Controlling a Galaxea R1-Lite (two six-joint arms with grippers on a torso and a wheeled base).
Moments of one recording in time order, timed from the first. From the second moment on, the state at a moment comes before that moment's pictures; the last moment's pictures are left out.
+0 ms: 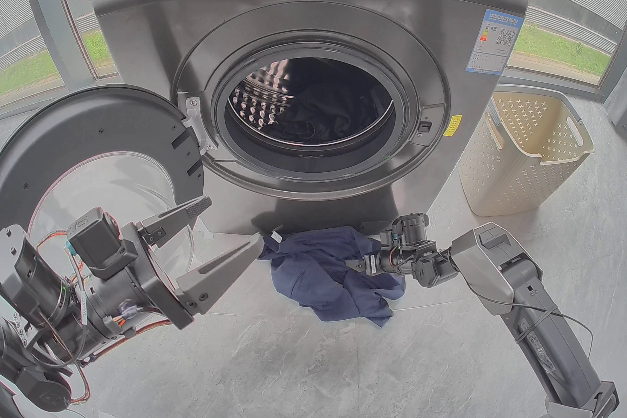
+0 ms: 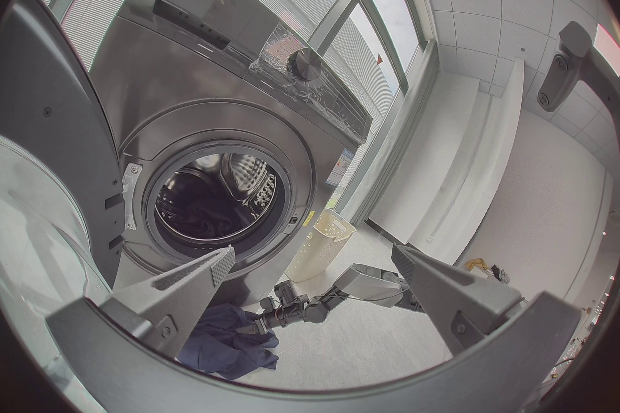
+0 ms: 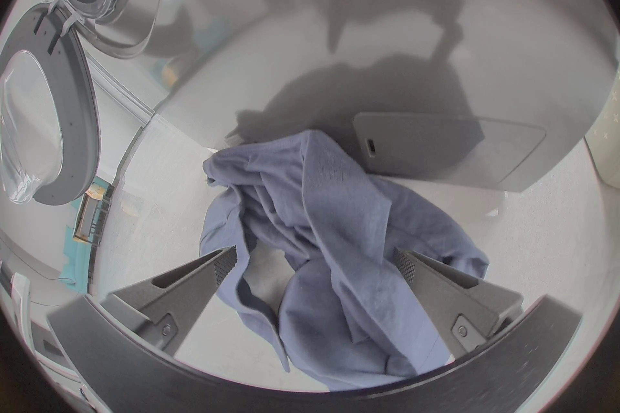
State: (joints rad) left arm -0.59 1.51 -0.18 -1.55 -0.24 -0.23; right arm 0.32 2.99 -2.00 -0.42 0.27 0.06
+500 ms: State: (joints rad) left arm -0.59 1.51 -0.19 -1.55 -0.24 -0.24; right arm 0.32 3.00 -2.00 -0.37 0.32 0.06
